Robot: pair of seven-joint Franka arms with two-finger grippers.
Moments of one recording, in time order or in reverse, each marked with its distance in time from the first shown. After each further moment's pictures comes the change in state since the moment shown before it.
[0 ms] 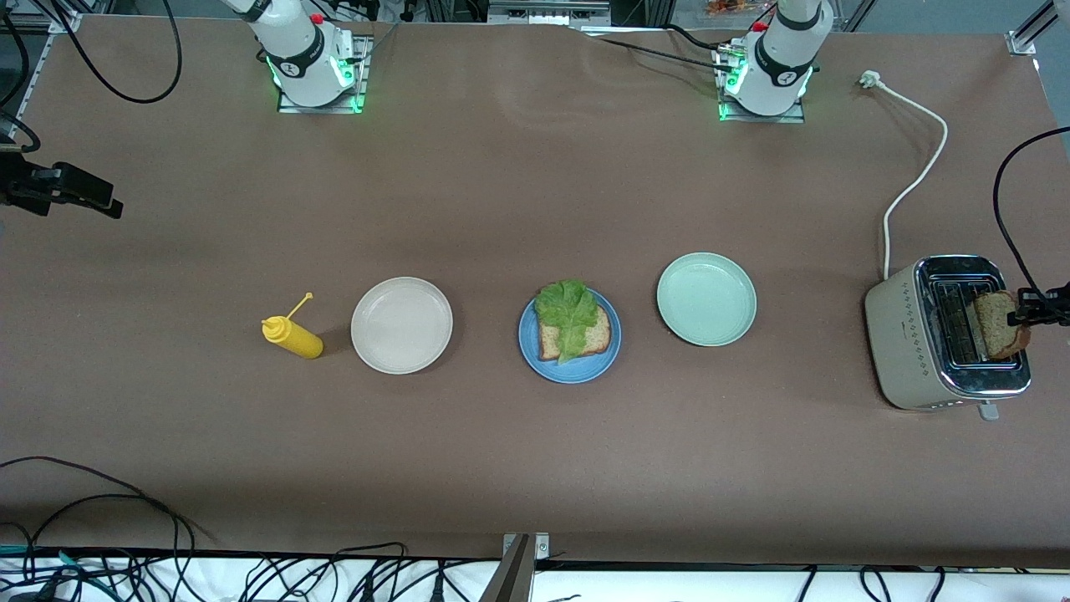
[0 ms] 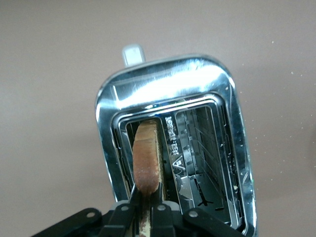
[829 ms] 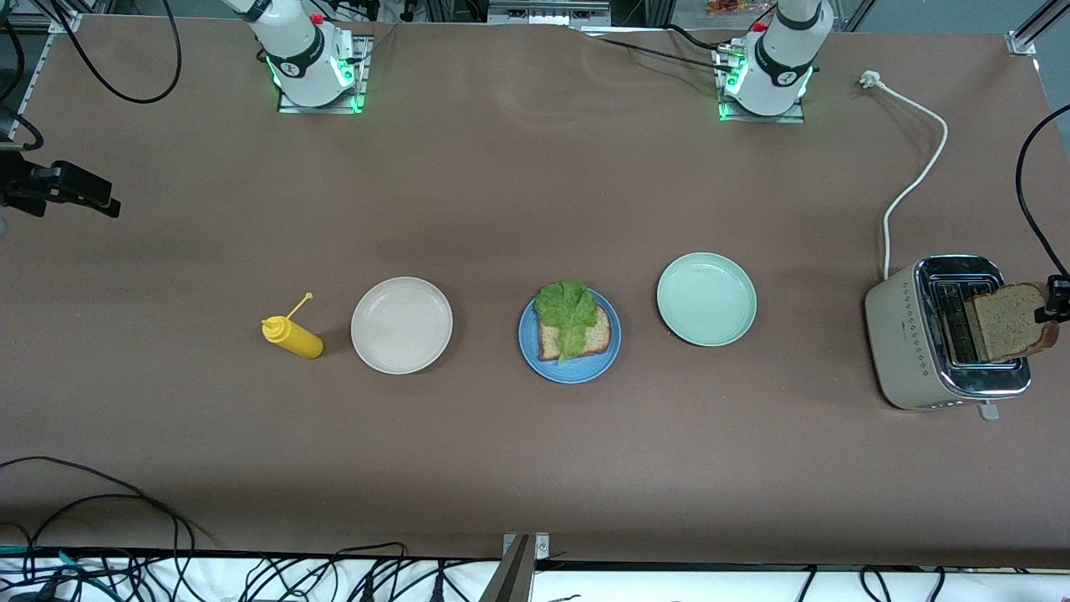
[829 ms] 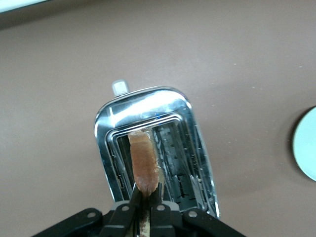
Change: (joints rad) left arm -0.026 -0.067 -0.013 0.093 0.000 -0.110 0.013; right arm 0.002 0.000 0.001 0.000 -0.020 0.001 -0.035
